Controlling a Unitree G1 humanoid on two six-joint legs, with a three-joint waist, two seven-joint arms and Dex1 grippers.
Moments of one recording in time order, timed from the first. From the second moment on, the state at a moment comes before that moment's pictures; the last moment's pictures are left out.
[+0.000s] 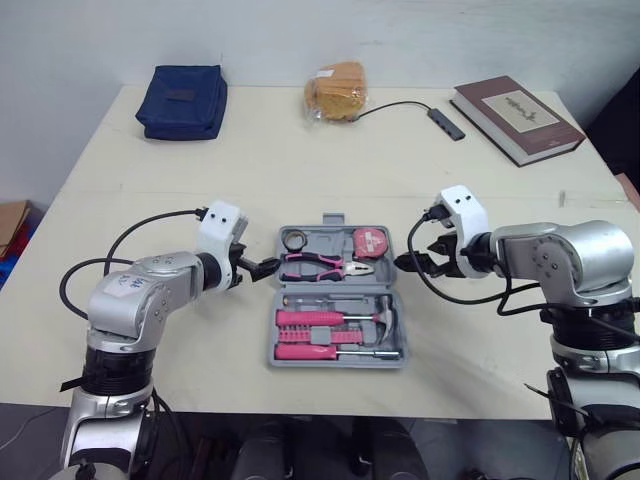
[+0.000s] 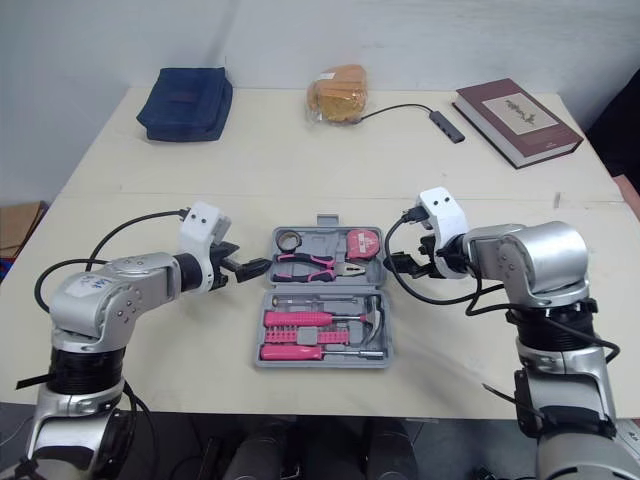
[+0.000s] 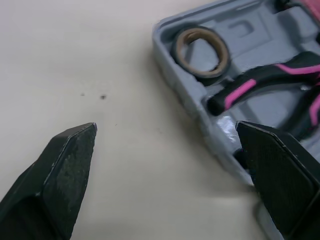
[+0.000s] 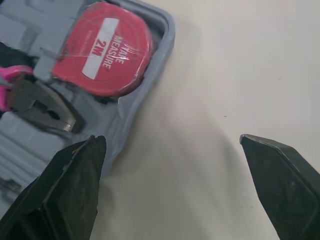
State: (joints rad) left arm -0.54 0.49 0.06 -0.27 -0.42 1.23 -0.28; right arm -0.79 -0.59 0.03 -0.14 0.46 1.53 0.46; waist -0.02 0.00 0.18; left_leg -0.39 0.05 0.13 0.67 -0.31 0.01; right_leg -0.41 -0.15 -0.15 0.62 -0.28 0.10
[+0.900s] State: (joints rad) left arm -0.57 0.38 0.02 -0.17 -0.35 1.19 -0.26; right arm -0.84 -0.41 -0.02 0.00 0.40 1.60 0.31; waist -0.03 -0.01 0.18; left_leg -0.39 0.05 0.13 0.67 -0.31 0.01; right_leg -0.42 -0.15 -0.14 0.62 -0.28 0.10
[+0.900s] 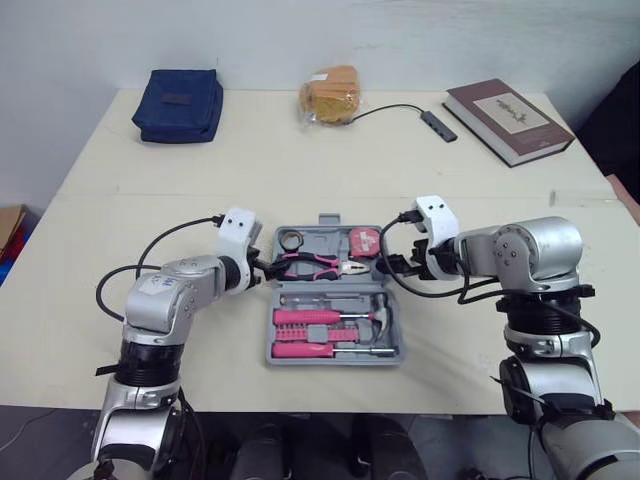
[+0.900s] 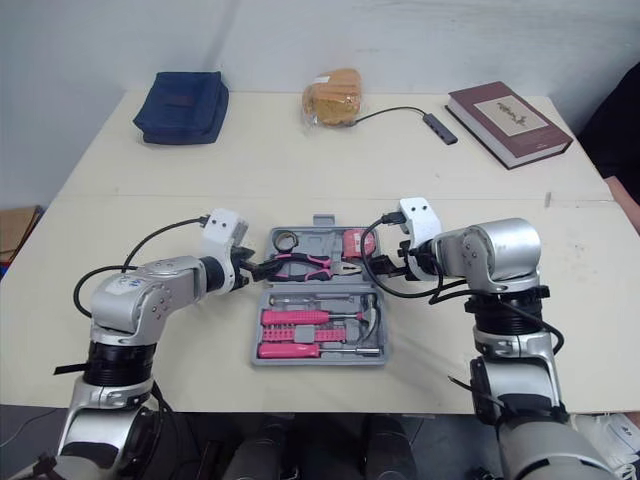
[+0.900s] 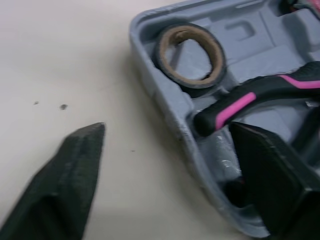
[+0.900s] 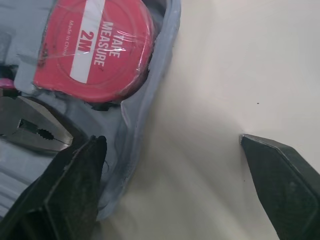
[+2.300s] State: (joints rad) left arm -0.35 0.42 -0.05 0.24 0.07 -0.43 -0.41; right arm -0.26 -0.59 0.16 0.04 -0.12 -0.27 0.33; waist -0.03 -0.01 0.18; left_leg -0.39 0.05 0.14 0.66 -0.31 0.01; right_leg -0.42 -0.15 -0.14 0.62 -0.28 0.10
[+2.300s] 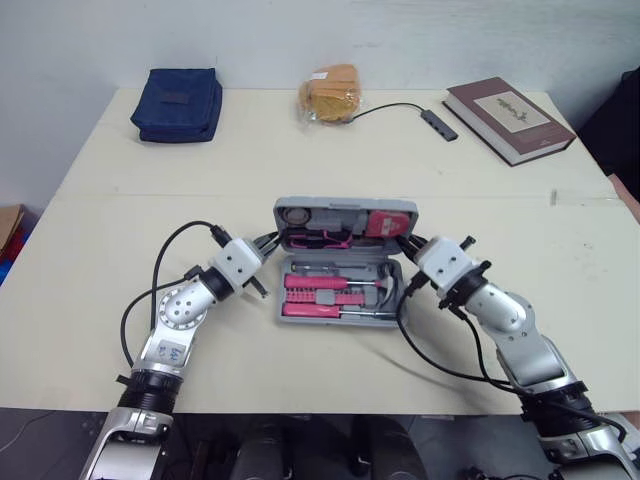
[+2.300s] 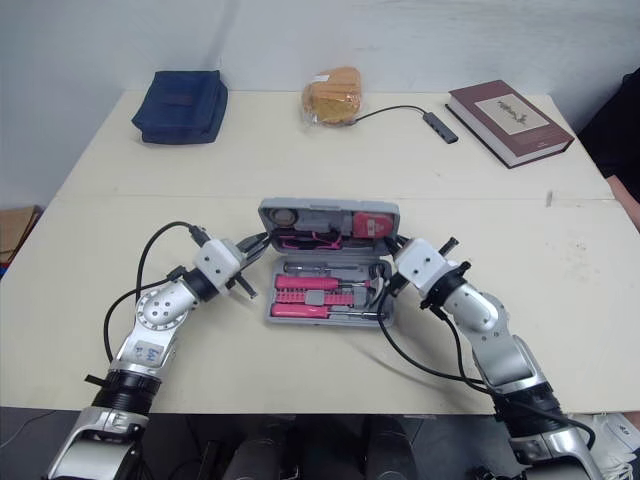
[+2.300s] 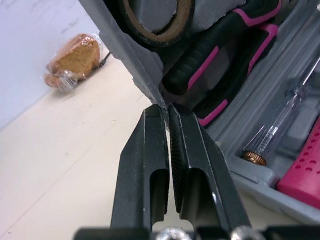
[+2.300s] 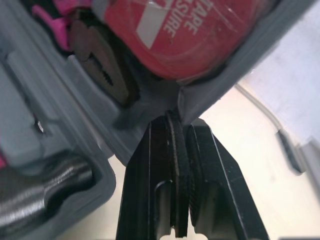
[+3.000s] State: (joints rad) left arm -0.01 0.73 0.29 0.14 -0.35 -0.15 -0.69; right arm 0.14 -0.83 -0.08 0.08 -0.07 -0.57 0.41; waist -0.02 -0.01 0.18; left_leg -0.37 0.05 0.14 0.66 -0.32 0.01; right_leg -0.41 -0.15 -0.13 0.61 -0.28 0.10
